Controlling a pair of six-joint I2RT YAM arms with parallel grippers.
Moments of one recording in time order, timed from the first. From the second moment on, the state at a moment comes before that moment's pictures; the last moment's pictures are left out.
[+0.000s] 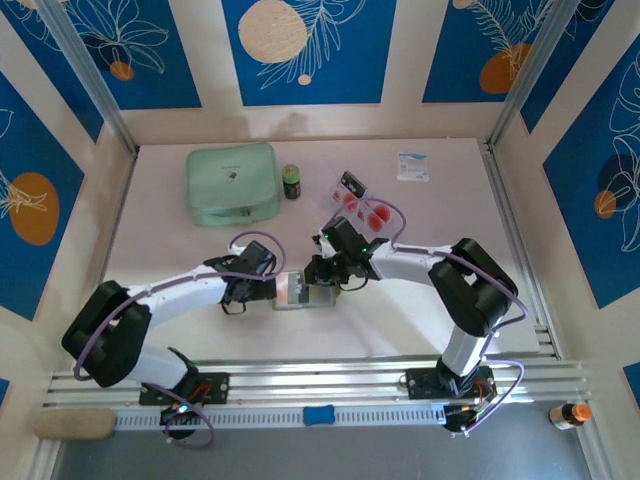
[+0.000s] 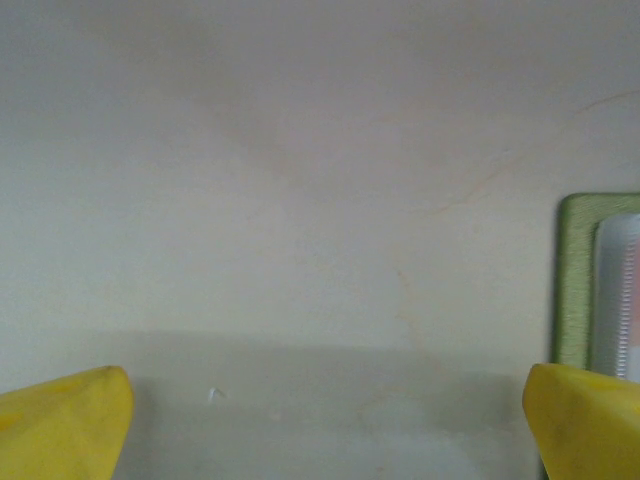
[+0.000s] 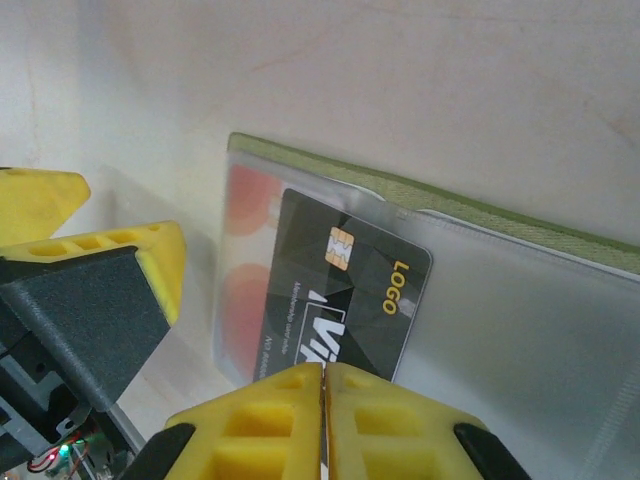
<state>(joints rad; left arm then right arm) -0.66 1.41 0.69 -0.55 -0.28 -0.71 0.74 1.74 0.94 -0.17 -0.44 0.70</state>
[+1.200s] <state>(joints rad) -0.66 1.47 0.70 -0.53 -0.26 -0.70 0.82 1.82 1.07 -0.33 -0.34 0.69</state>
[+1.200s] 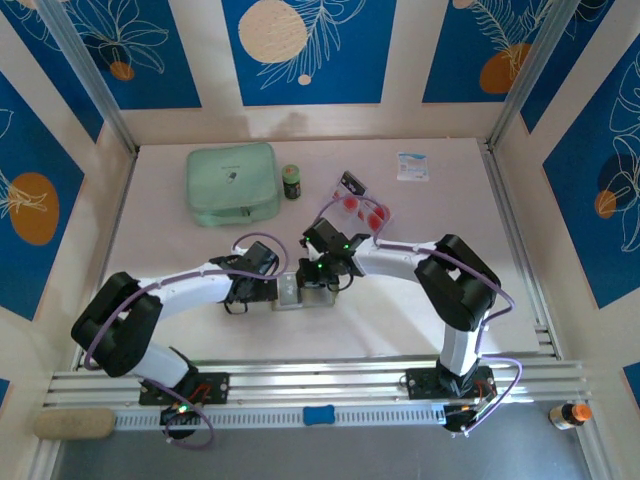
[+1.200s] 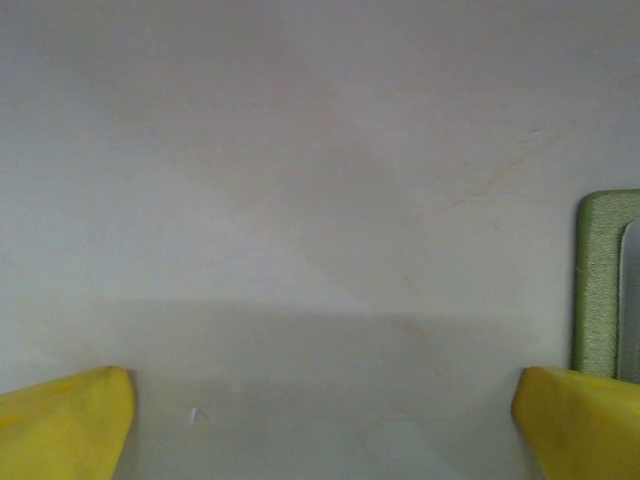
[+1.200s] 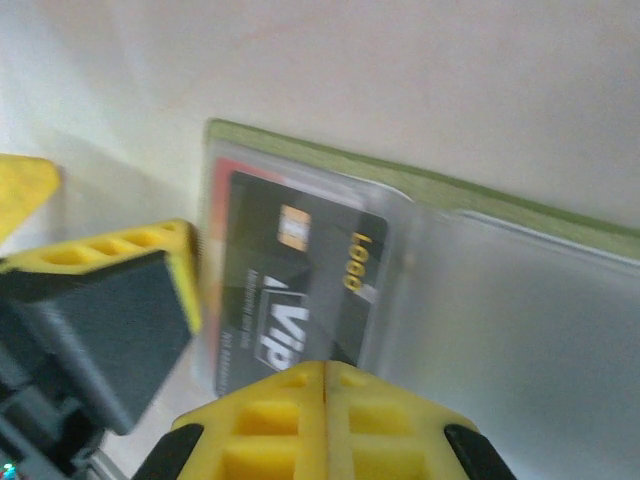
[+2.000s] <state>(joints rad) -0.66 1.48 0.70 -0.52 -0.26 -0.70 0.85 1.89 1.12 -0.36 -0.33 0.69</state>
